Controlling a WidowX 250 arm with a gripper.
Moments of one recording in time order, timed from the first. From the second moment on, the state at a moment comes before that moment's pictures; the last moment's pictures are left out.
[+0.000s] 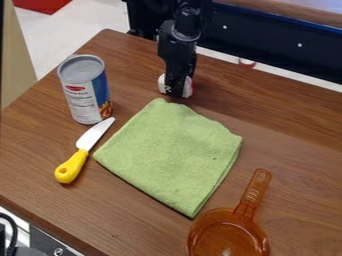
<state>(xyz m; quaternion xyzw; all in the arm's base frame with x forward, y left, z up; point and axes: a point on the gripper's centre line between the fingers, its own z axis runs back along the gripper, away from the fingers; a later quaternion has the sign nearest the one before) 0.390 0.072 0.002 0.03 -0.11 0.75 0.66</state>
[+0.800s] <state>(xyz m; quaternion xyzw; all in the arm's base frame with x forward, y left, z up) 0.392 0.064 0.056 0.00 -0.09 0.71 0.70</state>
